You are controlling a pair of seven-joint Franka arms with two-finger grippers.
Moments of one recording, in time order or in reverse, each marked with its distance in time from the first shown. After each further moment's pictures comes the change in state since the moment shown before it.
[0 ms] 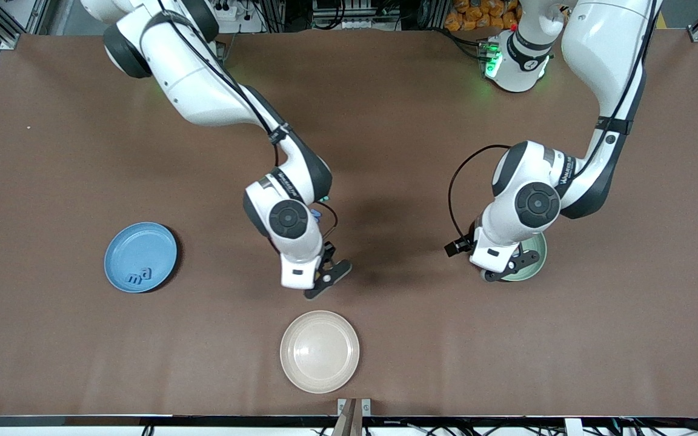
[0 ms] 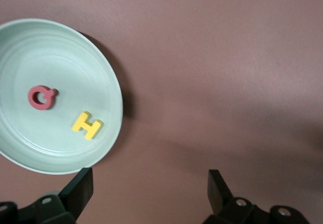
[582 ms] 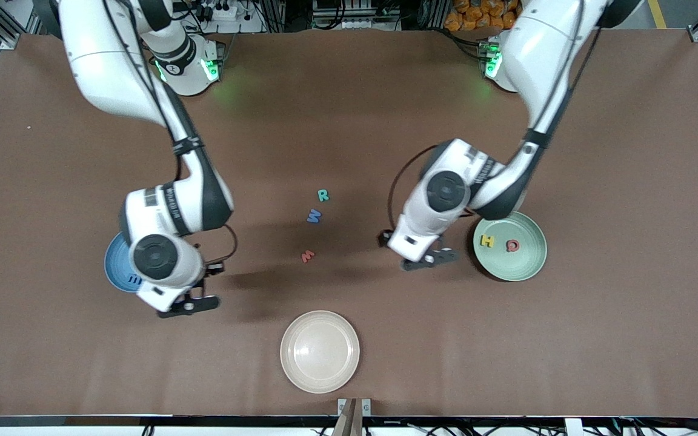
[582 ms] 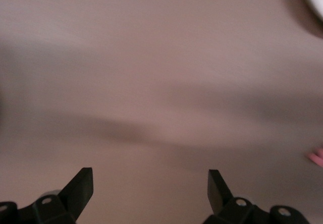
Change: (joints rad) left arm -0.259 0.163 -0.002 0.191 0.008 0.099 -0.035; right arm -0.189 -0.185 -0.149 -0.225 0.002 -0.189 0.150
